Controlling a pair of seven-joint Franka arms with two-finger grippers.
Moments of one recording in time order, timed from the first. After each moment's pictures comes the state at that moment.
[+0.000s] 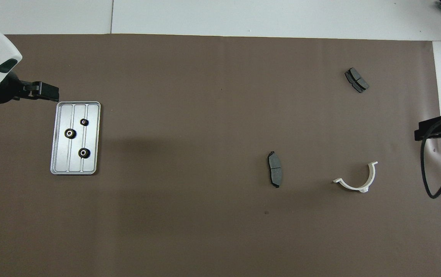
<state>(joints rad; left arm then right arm) -0.31 0.15 0.30 -1.64 -0.03 1.90 0.09 -0.02 -0.06 -0.04 -1.62 -0.02 1.53 0.05</state>
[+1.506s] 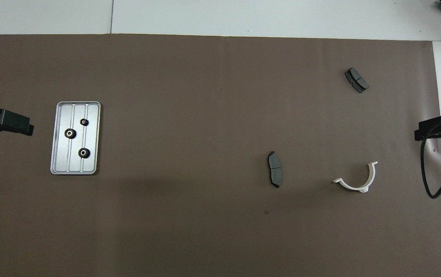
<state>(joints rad) -0.02 0.00 -0.01 -1.58 -0.03 1.53 0.09 -0.02 -0.06 -0.04 -1.62 -0.02 1.53 0.05</state>
